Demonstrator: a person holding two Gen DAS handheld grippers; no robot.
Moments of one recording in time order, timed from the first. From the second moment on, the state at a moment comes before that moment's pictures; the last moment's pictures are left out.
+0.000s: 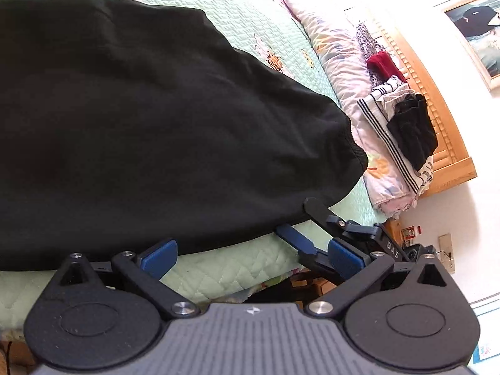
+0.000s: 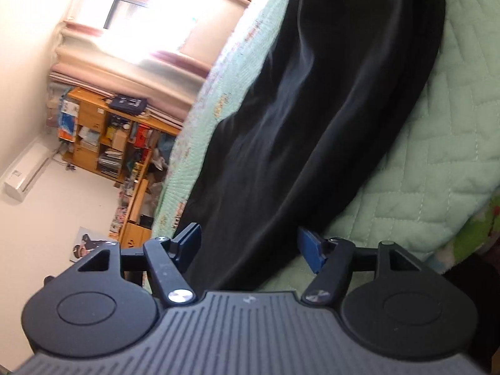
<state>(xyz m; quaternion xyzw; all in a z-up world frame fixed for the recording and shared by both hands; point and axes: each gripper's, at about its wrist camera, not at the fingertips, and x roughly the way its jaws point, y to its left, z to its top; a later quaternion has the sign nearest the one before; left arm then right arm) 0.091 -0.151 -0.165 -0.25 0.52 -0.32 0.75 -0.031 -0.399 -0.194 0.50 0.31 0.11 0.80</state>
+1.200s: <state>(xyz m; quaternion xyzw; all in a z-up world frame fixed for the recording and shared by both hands) 0.097 -0.138 -0.171 -0.30 0.51 -0.35 0.73 -0.027 -0.395 -0.212 0.58 0.27 0.12 0.76</state>
